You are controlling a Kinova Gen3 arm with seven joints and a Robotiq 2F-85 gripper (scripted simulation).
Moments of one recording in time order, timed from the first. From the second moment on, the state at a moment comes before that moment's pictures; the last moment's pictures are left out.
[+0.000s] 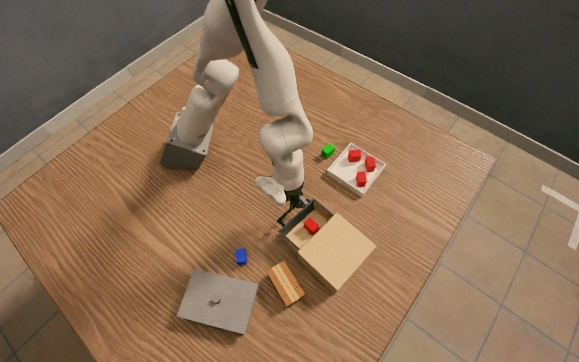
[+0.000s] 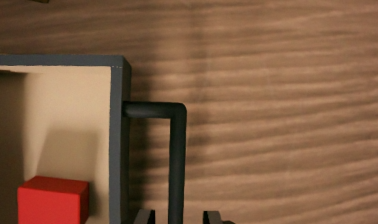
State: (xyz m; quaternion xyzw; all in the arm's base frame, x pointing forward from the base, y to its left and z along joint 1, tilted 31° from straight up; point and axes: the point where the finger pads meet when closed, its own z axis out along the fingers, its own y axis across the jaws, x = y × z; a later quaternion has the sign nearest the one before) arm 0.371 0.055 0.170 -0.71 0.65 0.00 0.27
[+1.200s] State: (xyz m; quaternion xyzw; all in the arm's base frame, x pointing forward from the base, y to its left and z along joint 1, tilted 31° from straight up) arm 0.346 0.022 0.229 -0.71 0.65 0.00 0.27
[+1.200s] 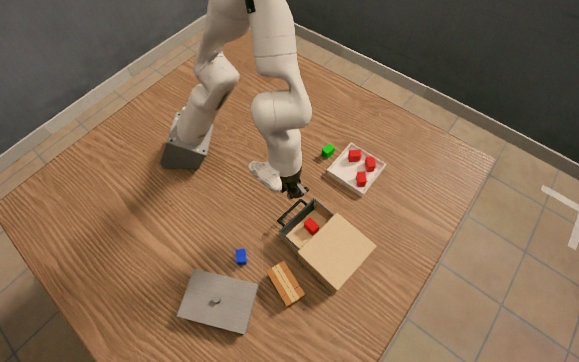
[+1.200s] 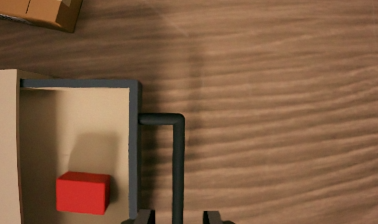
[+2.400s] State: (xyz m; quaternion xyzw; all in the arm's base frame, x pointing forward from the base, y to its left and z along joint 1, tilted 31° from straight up) arm 0.355 0.020 0.235 -0.76 0.59 -0.03 0.26
